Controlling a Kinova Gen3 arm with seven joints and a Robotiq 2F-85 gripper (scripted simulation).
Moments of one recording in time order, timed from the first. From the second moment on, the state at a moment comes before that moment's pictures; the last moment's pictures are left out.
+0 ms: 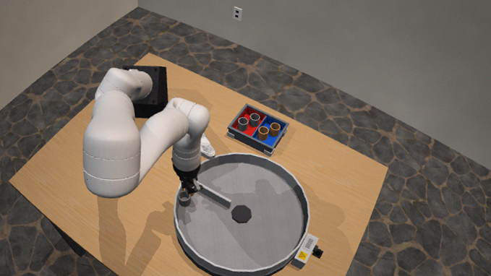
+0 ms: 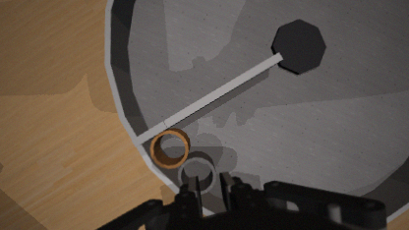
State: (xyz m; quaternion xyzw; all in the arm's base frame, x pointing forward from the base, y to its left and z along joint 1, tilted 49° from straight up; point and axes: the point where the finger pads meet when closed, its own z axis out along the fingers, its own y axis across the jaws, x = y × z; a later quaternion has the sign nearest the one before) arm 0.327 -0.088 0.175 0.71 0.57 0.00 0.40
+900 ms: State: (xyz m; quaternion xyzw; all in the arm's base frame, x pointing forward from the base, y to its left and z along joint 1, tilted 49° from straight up) arm 0.327 -0.089 0.176 0.71 0.57 0.00 0.41
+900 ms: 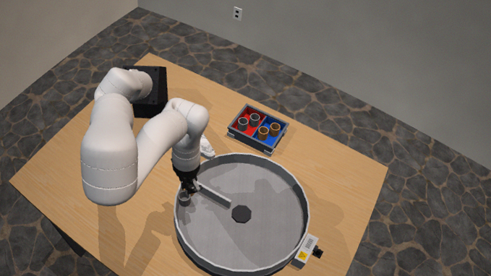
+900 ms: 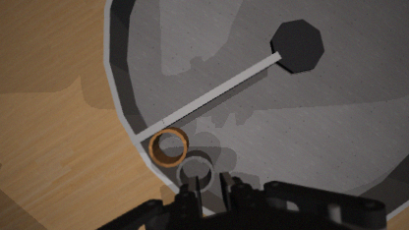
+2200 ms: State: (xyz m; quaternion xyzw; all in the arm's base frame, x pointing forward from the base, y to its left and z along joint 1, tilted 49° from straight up) arm 0.350 -0.115 0.148 0.71 0.57 0.00 0.41
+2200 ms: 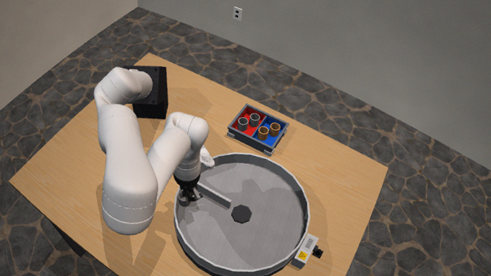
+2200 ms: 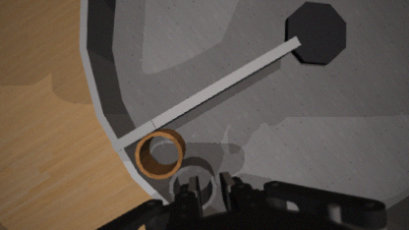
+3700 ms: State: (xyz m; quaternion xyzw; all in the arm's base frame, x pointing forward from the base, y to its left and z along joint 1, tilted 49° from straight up) arm 0.358 -0.121 0.140 0.71 0.57 0.01 0.41
